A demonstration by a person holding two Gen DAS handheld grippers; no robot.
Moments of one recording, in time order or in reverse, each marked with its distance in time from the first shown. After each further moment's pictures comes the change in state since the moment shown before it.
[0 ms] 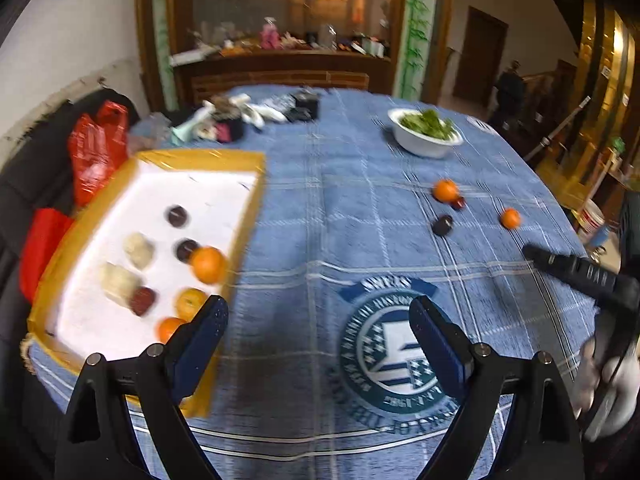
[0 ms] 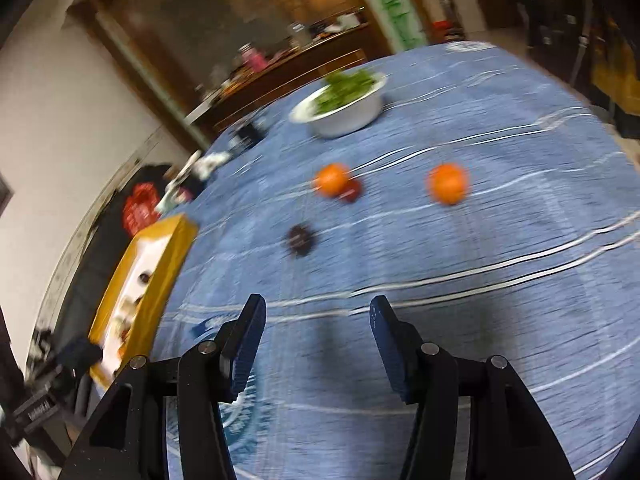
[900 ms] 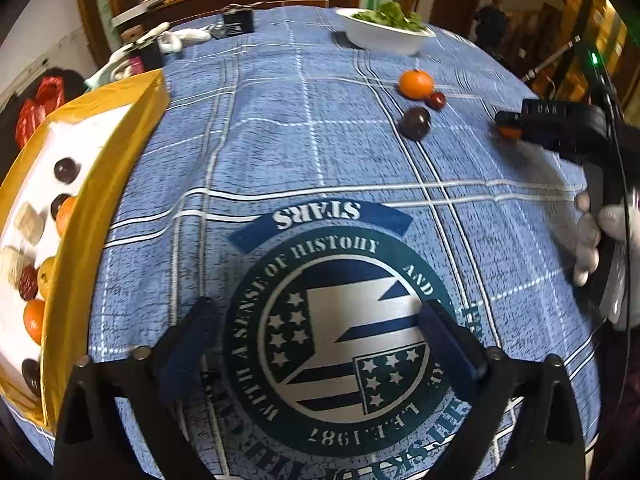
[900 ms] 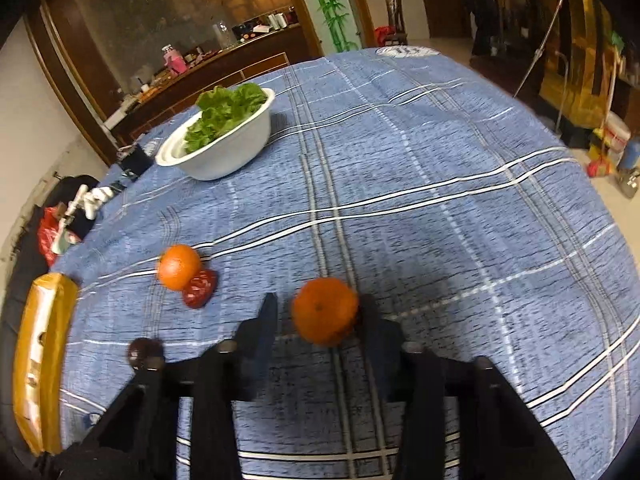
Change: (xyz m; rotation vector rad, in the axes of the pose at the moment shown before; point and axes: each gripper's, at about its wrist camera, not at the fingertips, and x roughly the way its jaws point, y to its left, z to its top) left arm 0.099 -0.058 -0.029 0.117 0.237 -0.051; right arm 0.073 -0.055 0.075 -0.002 0.002 -0.289
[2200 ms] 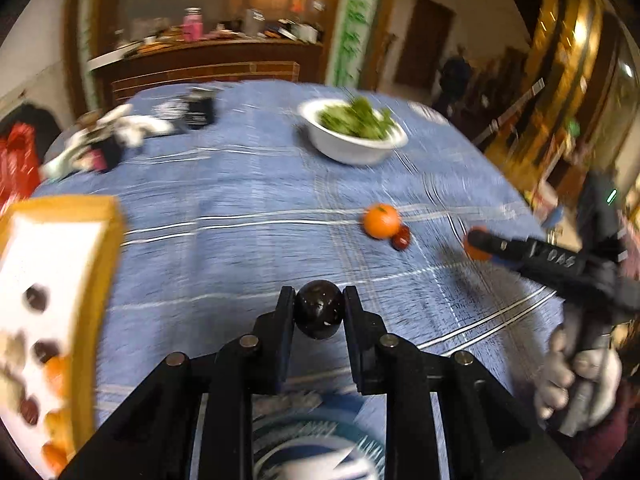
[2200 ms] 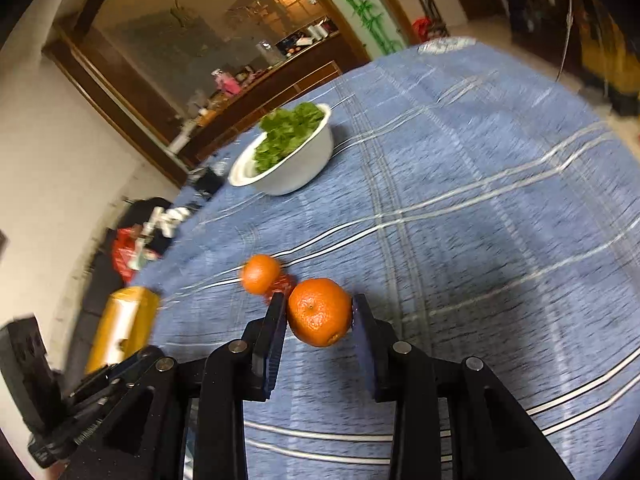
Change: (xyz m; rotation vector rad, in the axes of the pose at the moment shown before) left arm -0.028 0.017 0.090 -0.041 -0.238 -0.151; right arm -0.017 -0.011 0.000 0.098 -0.005 0.355
